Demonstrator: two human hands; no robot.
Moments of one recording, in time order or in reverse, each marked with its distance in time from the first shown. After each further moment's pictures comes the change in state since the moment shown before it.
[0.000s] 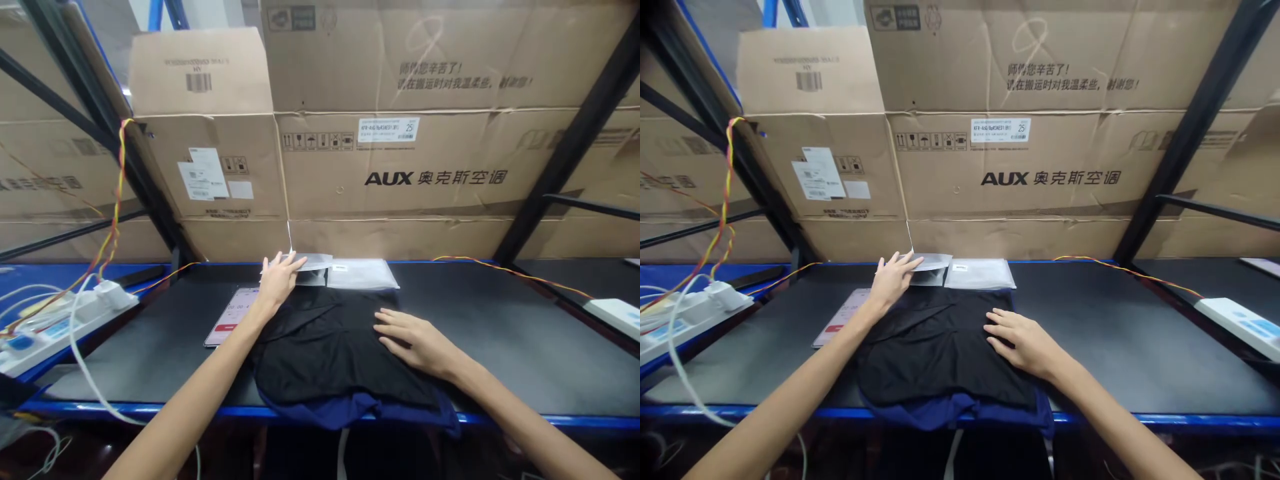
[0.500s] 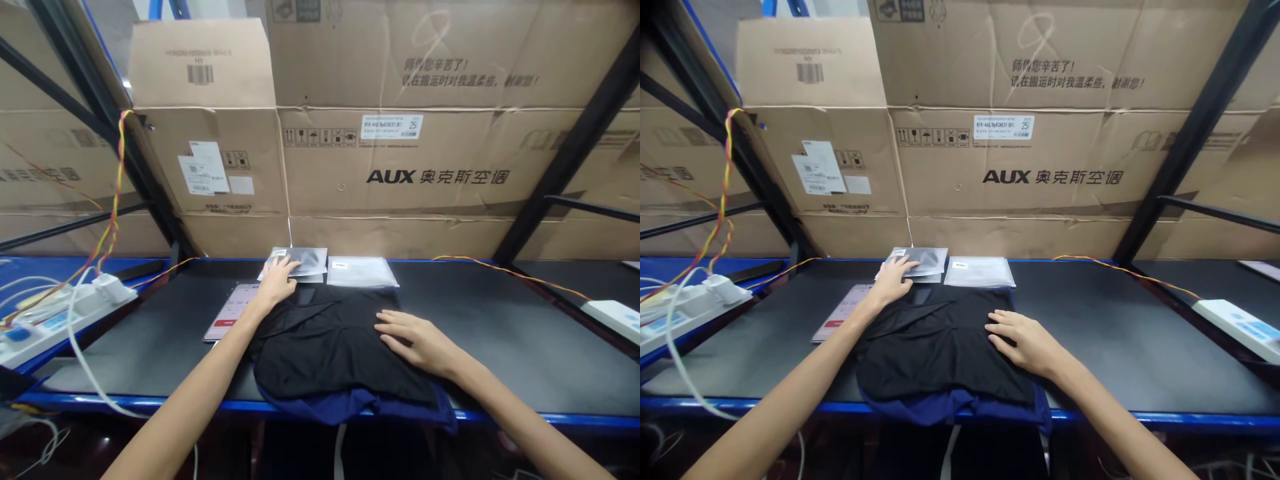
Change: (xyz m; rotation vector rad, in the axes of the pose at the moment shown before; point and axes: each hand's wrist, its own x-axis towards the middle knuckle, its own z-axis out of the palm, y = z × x) left_hand -0.004 -0.010 0.011 -0.144 -0.144 -0.049; right_hand -0.004 -0.001 -0.005 0.047 -0.060 0.070
